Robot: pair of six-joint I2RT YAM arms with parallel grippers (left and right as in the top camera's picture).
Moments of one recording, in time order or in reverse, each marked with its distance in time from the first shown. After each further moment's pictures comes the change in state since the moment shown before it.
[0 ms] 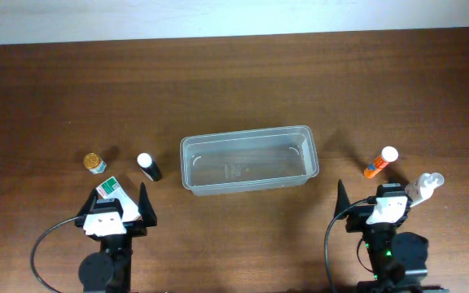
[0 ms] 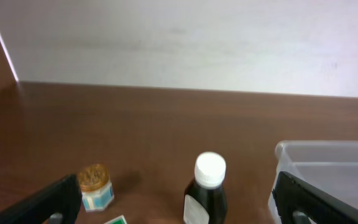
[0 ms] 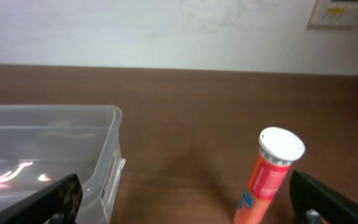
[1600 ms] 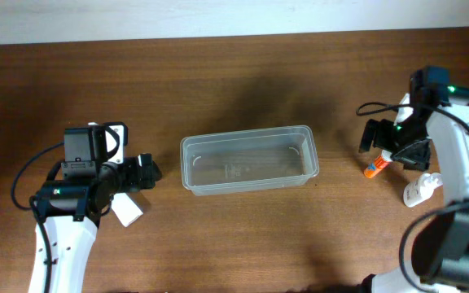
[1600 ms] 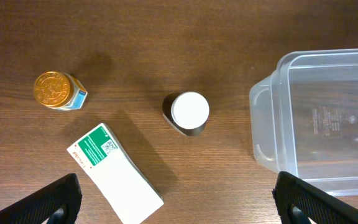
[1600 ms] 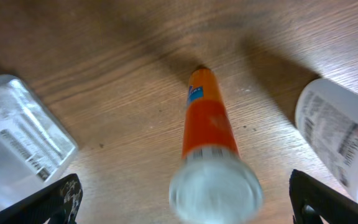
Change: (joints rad) left arm 0.000 1.151 0.996 -0.797 0.106 0.000; right arm -0.249 1.694 1.347 -1.034 -0.074 0.207
